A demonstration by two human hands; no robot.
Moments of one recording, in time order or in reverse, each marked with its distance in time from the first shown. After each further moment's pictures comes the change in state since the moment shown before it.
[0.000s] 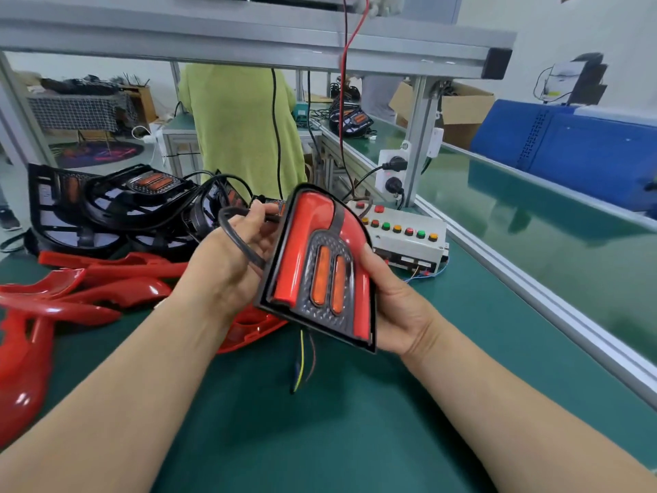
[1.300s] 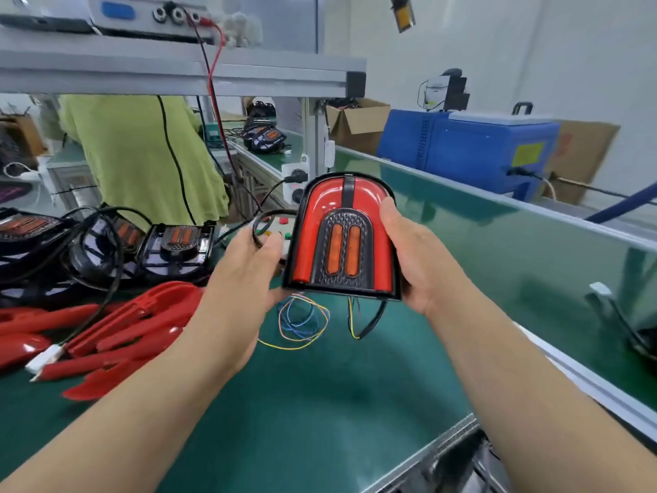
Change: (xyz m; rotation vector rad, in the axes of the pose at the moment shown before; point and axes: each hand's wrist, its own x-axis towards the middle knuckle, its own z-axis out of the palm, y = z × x) left_hand -0.075 -0.029 0.112 0.209 -0.322 0.149; right_hand -0.114 -0.091 0.013 -0.581 0.890 -0.435
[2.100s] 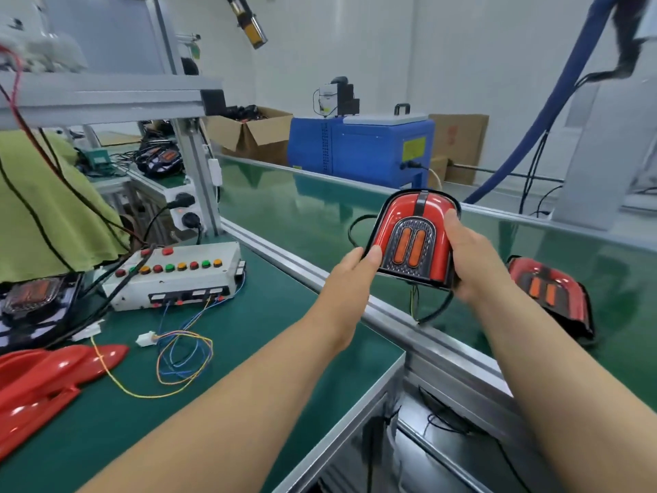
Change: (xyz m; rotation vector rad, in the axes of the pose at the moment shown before) left_hand 0.016 -0.048 0.226 0.116 -0.521 -0.262; right_hand -0.038 -0.019 -0.218 0.011 0.617 -0.064
